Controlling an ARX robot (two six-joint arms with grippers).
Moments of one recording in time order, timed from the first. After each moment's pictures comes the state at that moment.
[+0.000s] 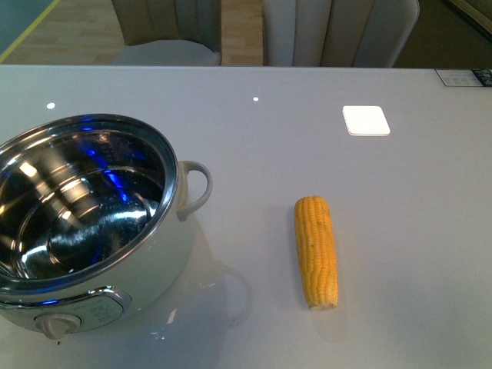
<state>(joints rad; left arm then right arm) 0.64 1.87 0.49 1.10 0.09 0.11 0.00 0.00 0.02 0.00 0.00 0.00</state>
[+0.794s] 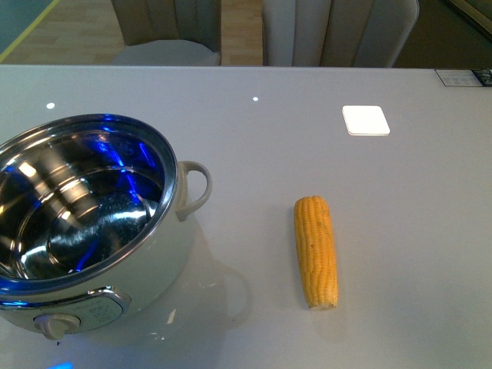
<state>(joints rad) 0.54 2.58 0.81 1.38 -0.02 0.08 0.00 0.01 0.02 0.00 0.00 0.00</state>
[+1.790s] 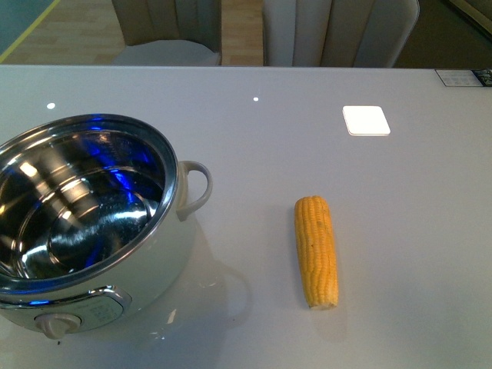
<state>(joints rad) 0.54 2.04 0.67 1.15 0.03 -0.03 0.00 0.00 0.02 0.00 0.00 0.00</state>
